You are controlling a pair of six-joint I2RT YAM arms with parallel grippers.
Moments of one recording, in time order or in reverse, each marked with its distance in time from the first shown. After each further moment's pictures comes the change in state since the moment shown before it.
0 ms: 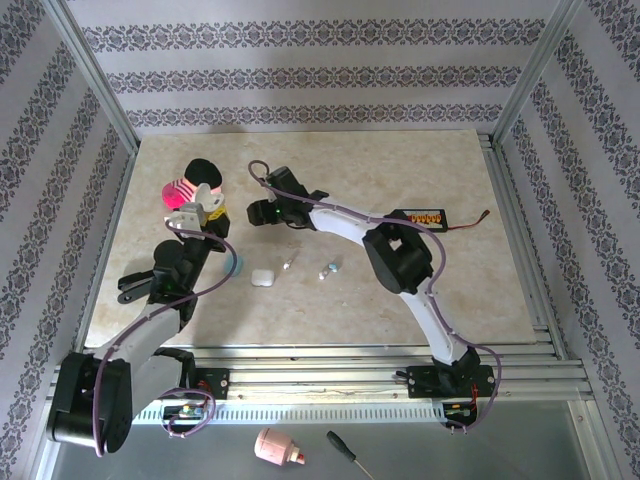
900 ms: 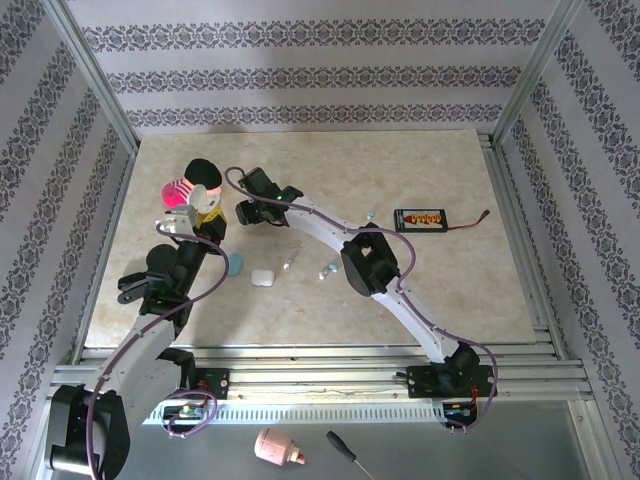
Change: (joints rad) left arm 0.000 -0.153 0.008 -0.136 0.018 -0.068; right arm 0.052 0.339 0.594 -0.357 0.158 -0.091
